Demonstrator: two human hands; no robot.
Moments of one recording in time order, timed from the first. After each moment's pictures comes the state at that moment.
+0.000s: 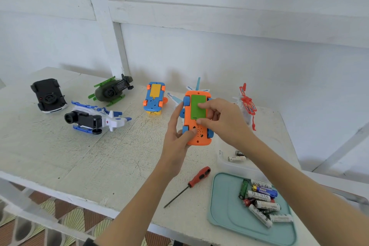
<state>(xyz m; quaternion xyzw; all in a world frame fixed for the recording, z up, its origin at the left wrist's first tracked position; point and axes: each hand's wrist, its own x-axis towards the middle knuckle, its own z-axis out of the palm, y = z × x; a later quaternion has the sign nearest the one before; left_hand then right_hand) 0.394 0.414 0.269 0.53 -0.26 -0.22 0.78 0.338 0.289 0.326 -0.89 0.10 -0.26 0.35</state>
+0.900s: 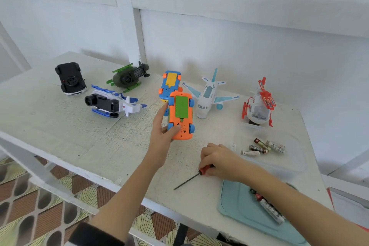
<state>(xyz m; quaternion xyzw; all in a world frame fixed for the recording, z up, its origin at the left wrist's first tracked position) 0.442 0.461 0.216 0.58 -0.17 -0.18 0.77 0.326 0.304 0.228 -0.99 -0.11 0.09 0.10</state>
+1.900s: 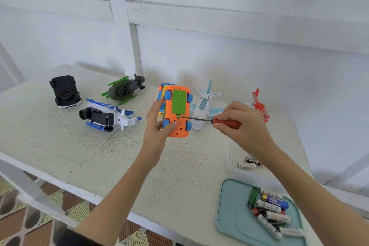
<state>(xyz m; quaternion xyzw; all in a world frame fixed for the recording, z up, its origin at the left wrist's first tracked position) 0.468 0.452 0.244 0.60 -0.25 -0.13 0.75 0.328 0.276 0.323 -0.89 -0.01 -0.34 0.29</state>
